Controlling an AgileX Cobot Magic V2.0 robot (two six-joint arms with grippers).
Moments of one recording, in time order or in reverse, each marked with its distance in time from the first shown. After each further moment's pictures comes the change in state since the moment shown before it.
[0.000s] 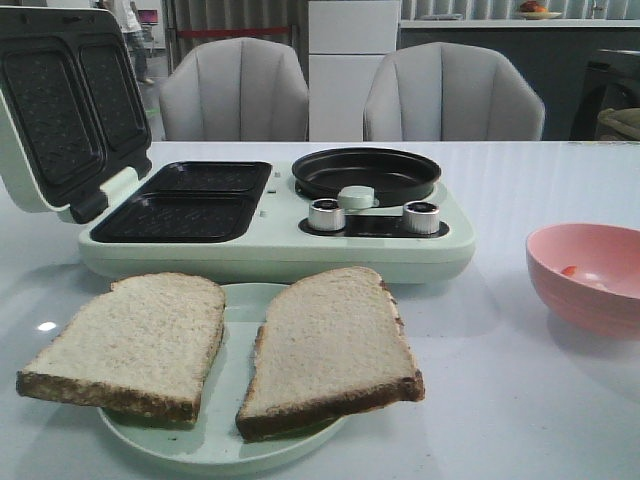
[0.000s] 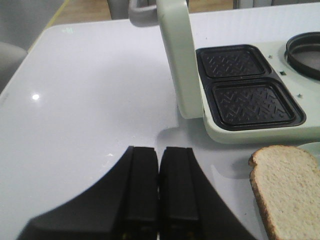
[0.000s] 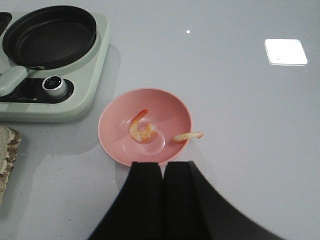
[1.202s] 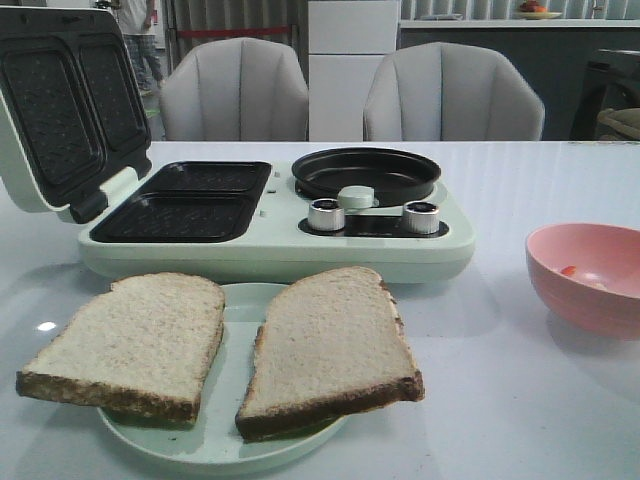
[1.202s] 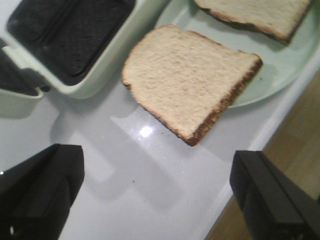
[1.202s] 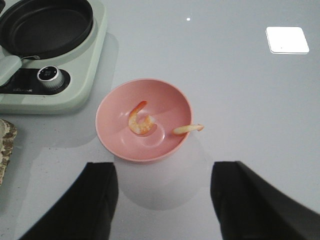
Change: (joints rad) left arm -0.605 0.323 0.009 0.371 0.065 0.162; right arm 0.000 0.028 0.000 0.000 0.004 0.000
